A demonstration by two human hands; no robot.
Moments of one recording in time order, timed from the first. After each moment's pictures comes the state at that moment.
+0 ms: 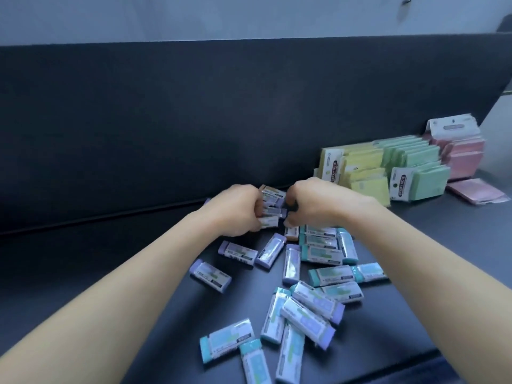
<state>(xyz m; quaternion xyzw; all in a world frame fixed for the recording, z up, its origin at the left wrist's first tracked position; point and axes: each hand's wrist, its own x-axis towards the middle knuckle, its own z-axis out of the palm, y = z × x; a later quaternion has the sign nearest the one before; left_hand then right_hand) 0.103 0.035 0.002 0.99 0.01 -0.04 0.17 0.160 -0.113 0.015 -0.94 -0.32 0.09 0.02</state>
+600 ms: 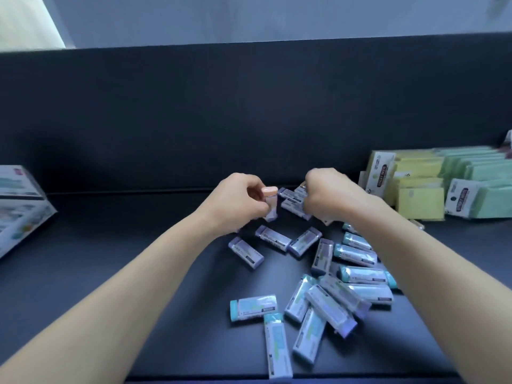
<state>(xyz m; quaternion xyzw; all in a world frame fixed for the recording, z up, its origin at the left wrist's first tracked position) 0.035 0.055 0.006 0.89 0.15 0.11 0.41 0.135 -0.079 0.023 -0.94 -0.31 0.06 0.09</state>
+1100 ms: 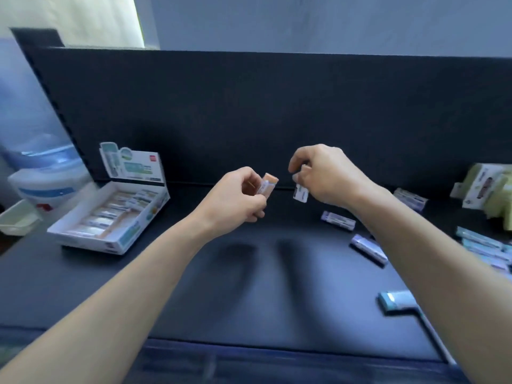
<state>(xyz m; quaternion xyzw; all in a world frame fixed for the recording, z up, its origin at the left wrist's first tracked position) -0.103 0.199 0.016 0.83 0.17 0.16 0.50 0.019 0.077 0.049 -0.88 -0.39 0.00 0.26</state>
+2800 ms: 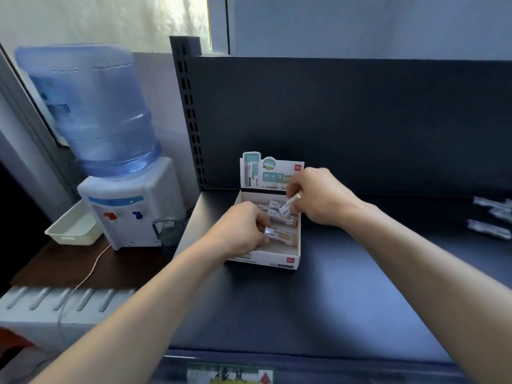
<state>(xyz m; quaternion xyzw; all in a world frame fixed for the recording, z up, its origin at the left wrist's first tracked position) -0.233 0.412 -0.015 0.93 0.19 0.04 0.30 -0.133 0.295 0.032 -0.90 -0.40 0.03 0.18</state>
